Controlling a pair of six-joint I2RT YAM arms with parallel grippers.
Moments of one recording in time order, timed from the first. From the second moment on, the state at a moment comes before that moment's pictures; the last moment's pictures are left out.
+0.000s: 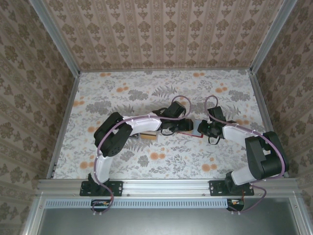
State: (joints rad) left arm -0.94 2.04 1.36 -0.20 0.25 -0.80; right arm 0.20 1.47 0.63 -0.21 -0.12 0.60
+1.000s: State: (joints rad) left arm -0.86 1.96 1.30 -0.17 0.27 -0.76; right arm 0.17 1.23 0.63 -0.26 -0.14 0.61
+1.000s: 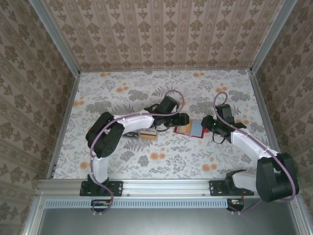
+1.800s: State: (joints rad) left arm -0.84 2.08 1.38 -0.26 0.27 -0.72; right arm 0.17 1.52 0.63 0.00 -0.43 0.71
